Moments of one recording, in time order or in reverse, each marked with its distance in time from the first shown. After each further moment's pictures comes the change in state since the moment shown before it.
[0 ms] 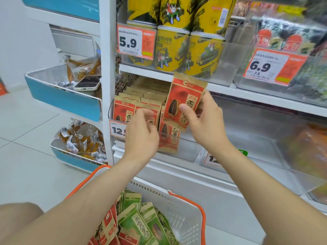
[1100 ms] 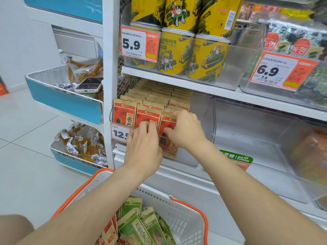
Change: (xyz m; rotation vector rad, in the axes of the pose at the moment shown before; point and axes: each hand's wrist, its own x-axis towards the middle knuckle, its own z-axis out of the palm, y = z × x) left_hand -0.006 -0.025 0.006 0.582 -0.206 0.210; right_hand 0.017 0.013 0.060 -0.499 -0.338 0.236
